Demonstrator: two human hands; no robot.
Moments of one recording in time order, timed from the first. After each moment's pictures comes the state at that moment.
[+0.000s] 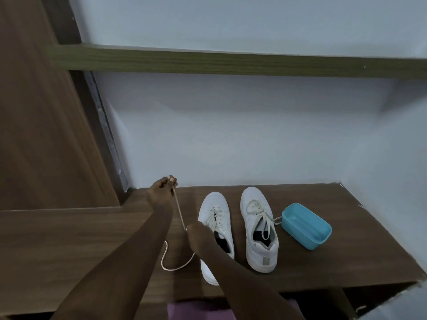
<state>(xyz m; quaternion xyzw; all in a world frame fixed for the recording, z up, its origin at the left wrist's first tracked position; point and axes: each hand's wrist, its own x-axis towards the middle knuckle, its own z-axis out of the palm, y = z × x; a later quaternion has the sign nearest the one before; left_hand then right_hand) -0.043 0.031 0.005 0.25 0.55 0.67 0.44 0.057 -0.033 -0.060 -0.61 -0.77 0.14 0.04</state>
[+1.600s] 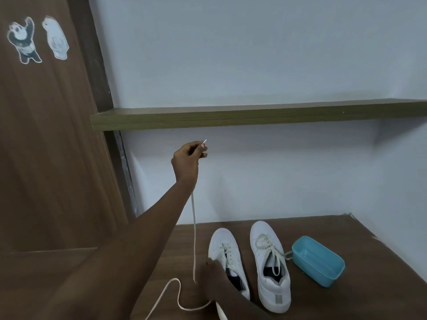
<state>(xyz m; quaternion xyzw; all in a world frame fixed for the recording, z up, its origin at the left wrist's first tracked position) -0.004 0.027 0.196 0.49 0.43 0.69 0.32 0.038 -0.043 -0.076 -0.51 -0.85 -0.13 -0.04</state>
